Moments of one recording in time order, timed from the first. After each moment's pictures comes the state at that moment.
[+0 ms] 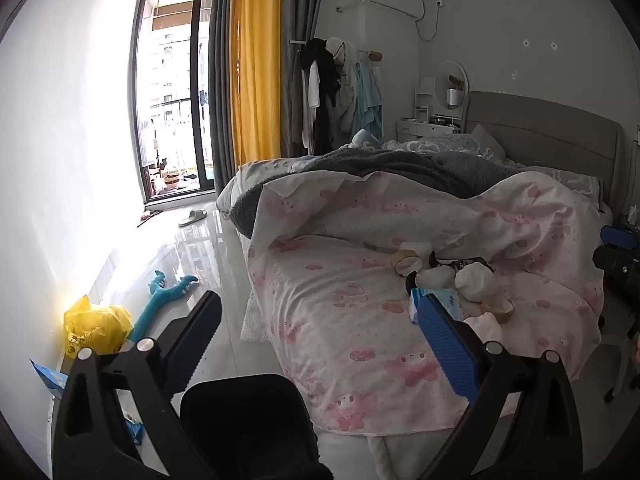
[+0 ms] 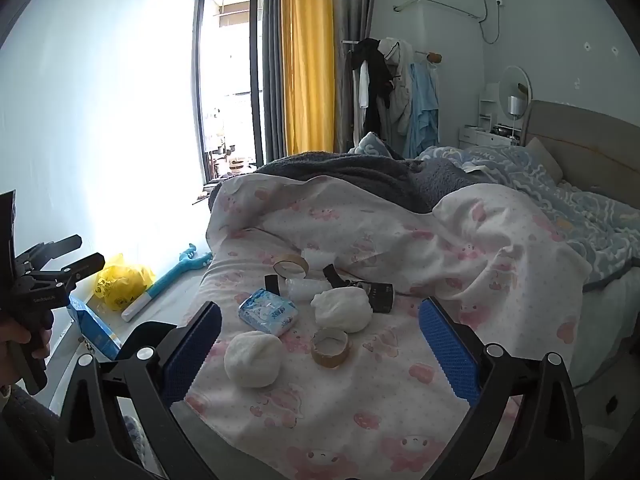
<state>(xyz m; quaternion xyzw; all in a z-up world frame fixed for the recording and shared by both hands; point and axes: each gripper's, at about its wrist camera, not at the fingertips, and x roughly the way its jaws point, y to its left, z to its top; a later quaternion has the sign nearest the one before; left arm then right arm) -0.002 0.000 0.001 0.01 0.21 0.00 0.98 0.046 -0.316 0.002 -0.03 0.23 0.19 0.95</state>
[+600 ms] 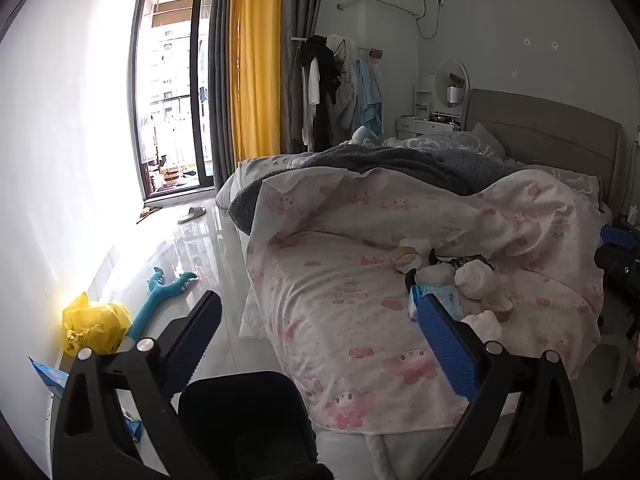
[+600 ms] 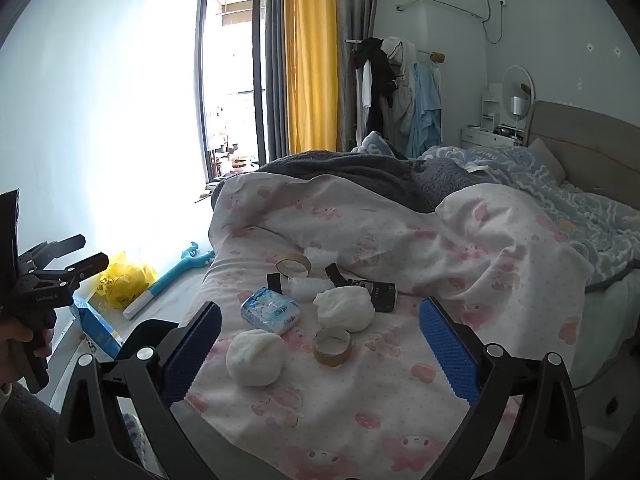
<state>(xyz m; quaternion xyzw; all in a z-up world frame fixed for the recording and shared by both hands) 0.001 -0.005 -0.006 0.01 0.22 0.00 0.97 0.045 -0.316 0.002 -0.03 0.23 0.20 0.95</state>
